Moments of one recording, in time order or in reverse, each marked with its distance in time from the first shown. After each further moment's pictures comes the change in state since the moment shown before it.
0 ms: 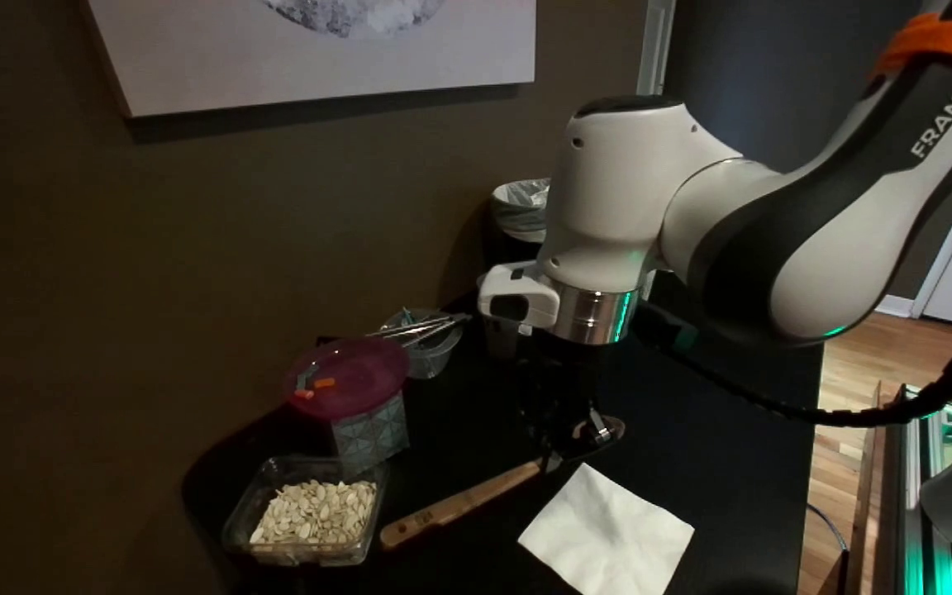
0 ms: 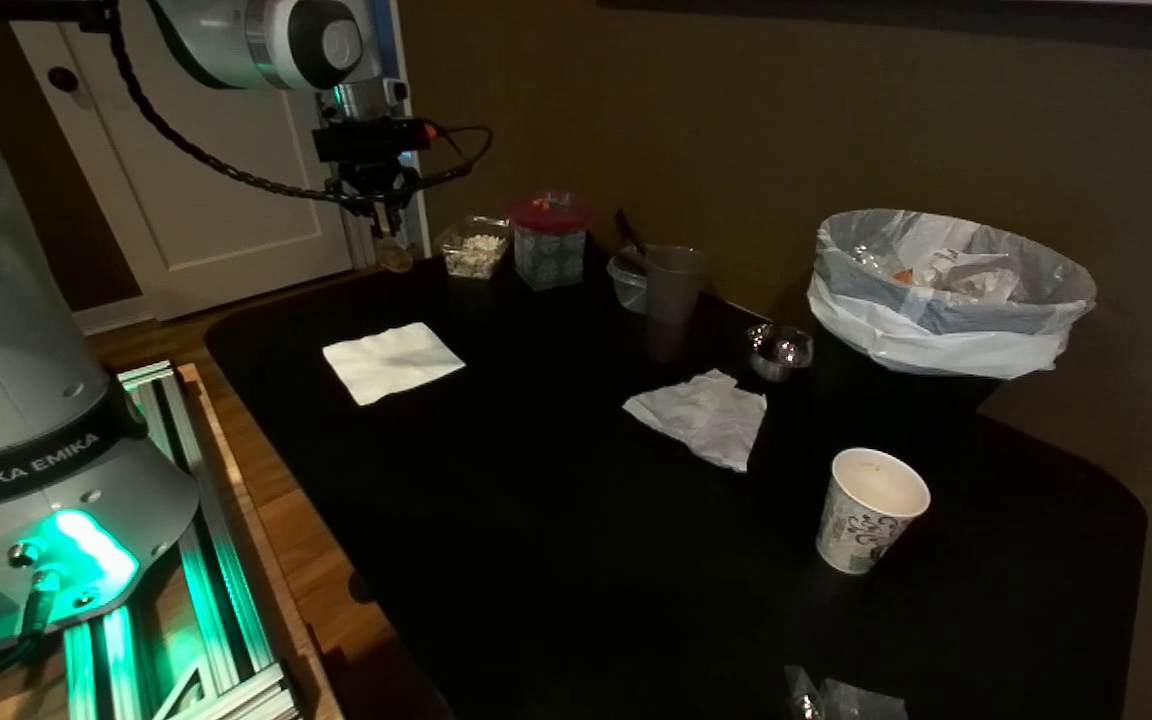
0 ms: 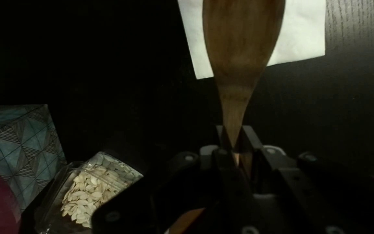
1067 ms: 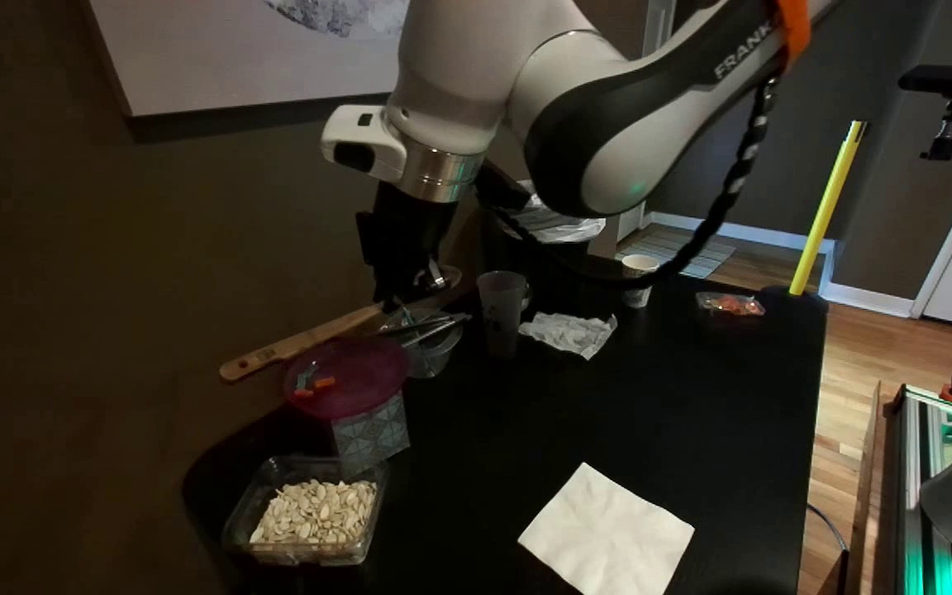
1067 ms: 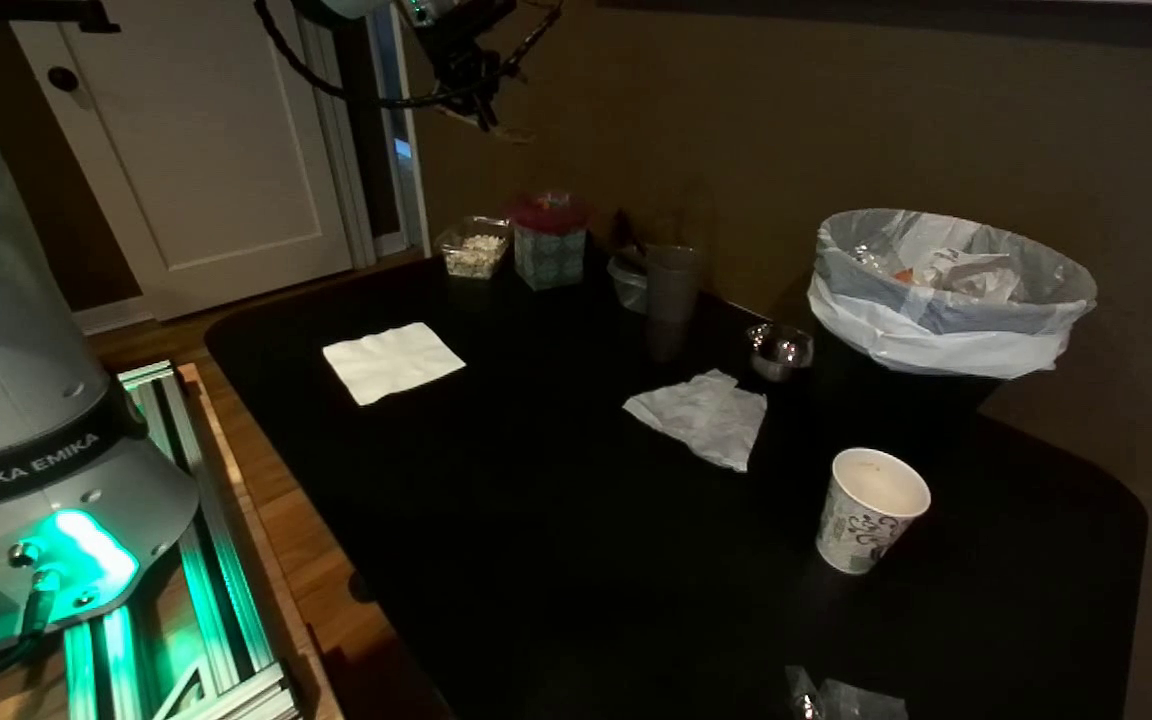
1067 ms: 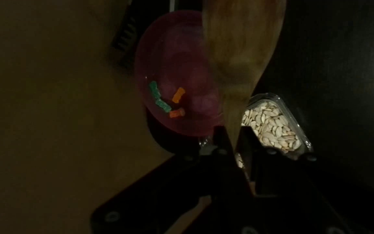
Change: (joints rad) arm -0.004 0.145 -0.093 0.500 -0.513 -0.114 0.001
